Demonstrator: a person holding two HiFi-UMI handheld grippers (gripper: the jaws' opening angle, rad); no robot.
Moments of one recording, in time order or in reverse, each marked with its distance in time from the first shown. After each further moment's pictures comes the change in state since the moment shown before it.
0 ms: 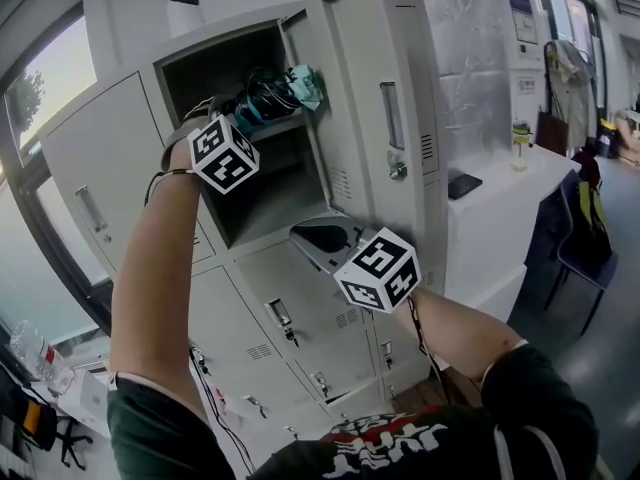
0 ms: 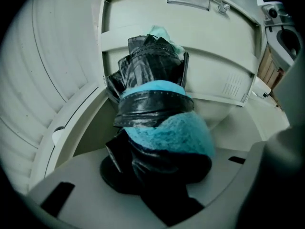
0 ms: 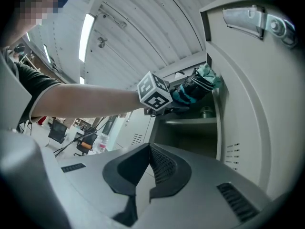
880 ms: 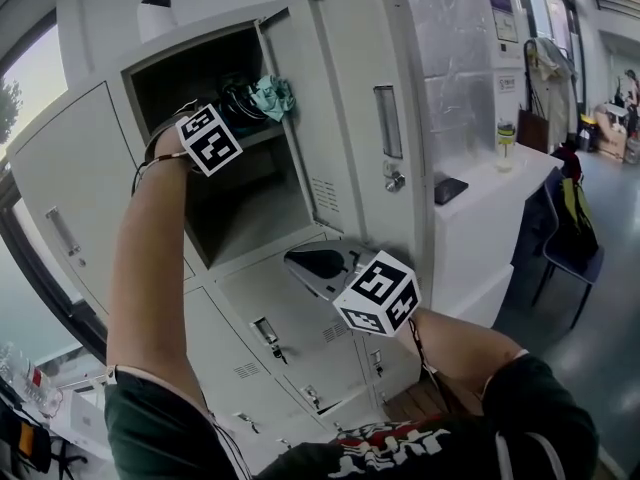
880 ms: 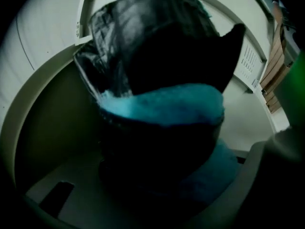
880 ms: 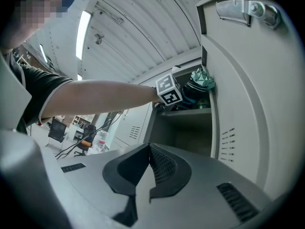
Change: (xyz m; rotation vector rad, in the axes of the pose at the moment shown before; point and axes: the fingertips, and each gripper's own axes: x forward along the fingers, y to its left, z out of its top) left arm 0.084 -0.015 -0.048 -0.028 0.177 -0.202; right arm -0.005 -0.010 -0.028 0.020 0.050 -0.012
